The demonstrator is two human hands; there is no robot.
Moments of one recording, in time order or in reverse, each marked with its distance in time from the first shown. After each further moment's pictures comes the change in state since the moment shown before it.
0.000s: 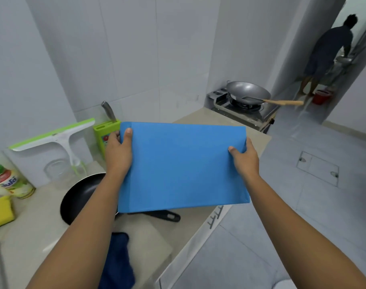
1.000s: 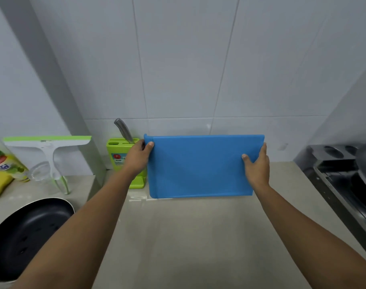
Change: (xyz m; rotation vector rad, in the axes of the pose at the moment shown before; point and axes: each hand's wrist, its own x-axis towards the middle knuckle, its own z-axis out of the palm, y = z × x) left_hand 0.247 -0.057 0.173 0.255 0.281 -0.280; right_hand 0.435 -0.008 0.274 -0.064 -0.561 -0.274
